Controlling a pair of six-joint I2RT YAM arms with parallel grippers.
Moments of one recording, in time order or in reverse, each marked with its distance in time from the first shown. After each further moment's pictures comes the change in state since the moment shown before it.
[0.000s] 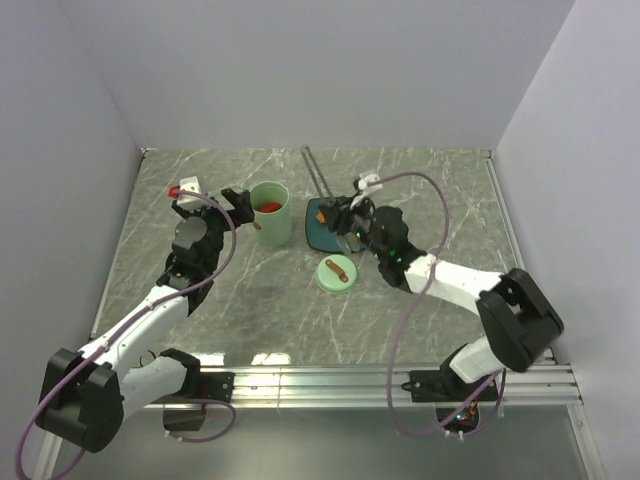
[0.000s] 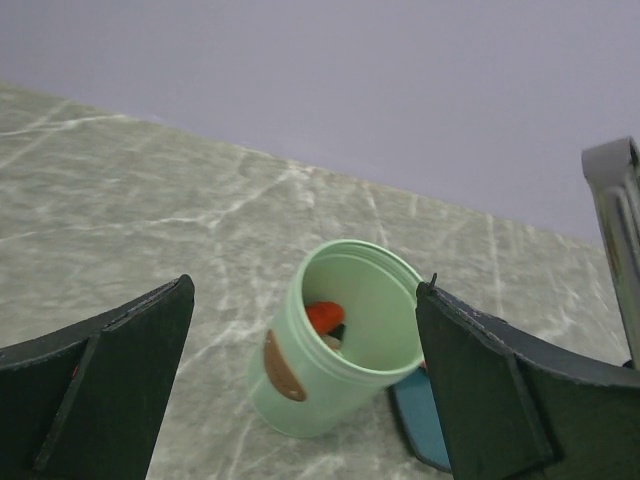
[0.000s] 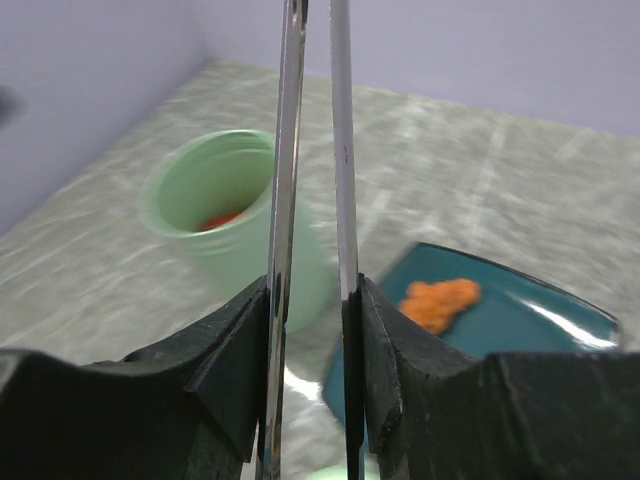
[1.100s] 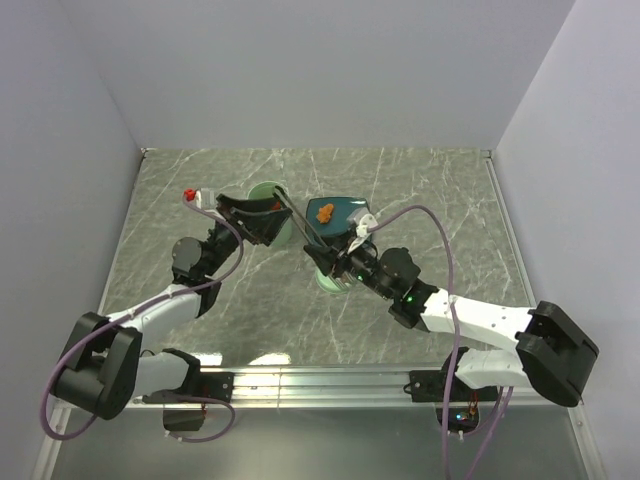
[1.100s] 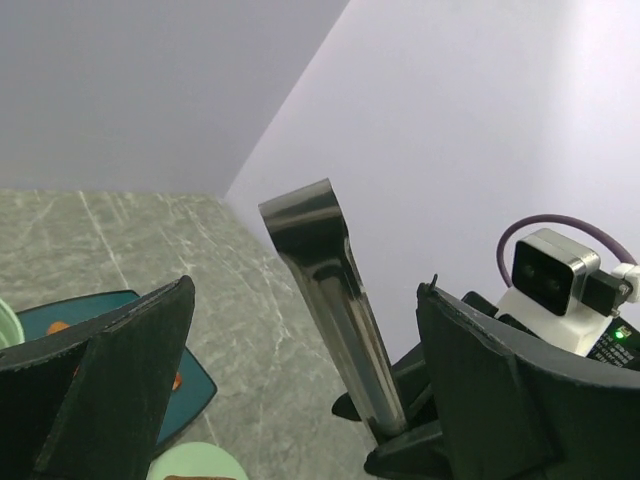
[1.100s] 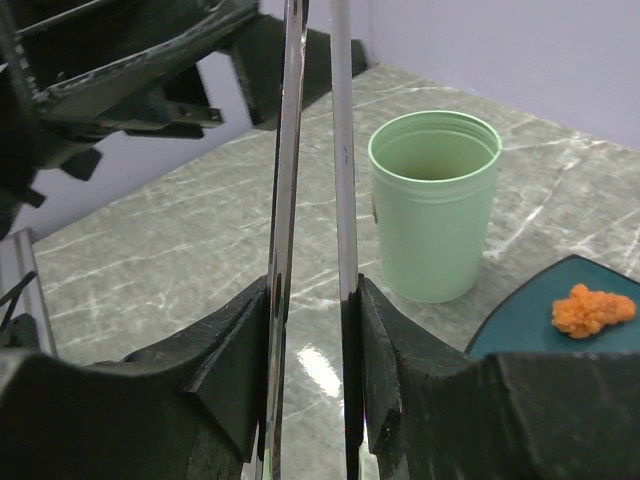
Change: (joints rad) left arm 0.000 0.178 -0.137 0.715 0.740 -0.457; right arm 0.261 -0.295 -0.243 0.075 -0.035 -0.063
